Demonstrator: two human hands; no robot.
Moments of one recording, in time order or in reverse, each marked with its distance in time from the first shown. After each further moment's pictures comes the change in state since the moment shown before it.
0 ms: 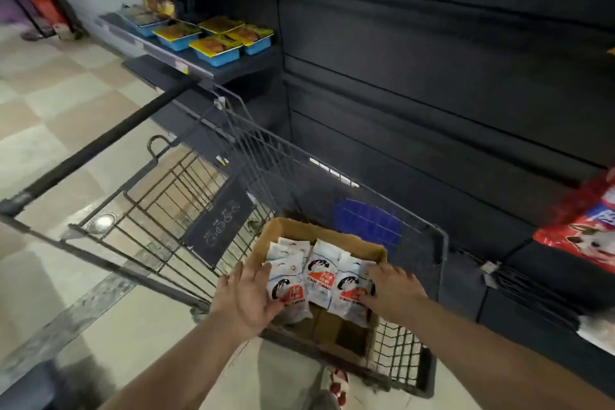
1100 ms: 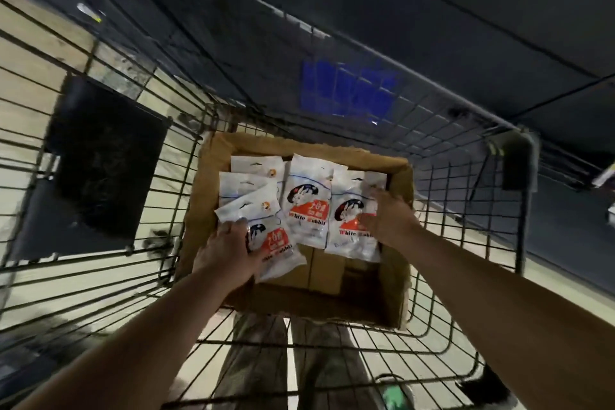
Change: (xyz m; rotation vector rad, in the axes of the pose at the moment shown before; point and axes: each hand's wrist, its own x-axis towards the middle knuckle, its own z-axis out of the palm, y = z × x) left_hand 0.226 -0.025 0.142 -0.253 -0.454 -0.099; right_hand 0.222 0.022 0.104 0.509 -0.229 0.478
